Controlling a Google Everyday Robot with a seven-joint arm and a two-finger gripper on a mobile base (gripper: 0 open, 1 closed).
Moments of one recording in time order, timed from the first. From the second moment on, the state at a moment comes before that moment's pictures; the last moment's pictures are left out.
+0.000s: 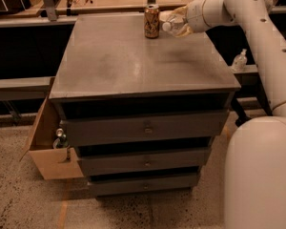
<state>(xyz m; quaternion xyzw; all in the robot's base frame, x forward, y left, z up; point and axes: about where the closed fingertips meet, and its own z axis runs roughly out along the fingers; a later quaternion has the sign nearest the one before) 0.853 -0.137 0.937 -0.76 0.39 -0.22 0.47</state>
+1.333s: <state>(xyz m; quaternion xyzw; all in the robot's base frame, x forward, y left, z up) 0.895 -0.134 0.896 -0.75 0.42 -0.18 0.47</state>
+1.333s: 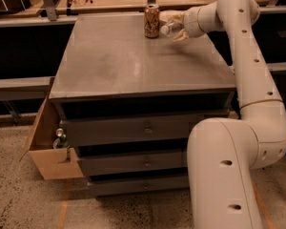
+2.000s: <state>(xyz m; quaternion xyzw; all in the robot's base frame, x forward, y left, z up) 0.897 -0.116 0.892 -0.76 0.42 -0.18 0.47</state>
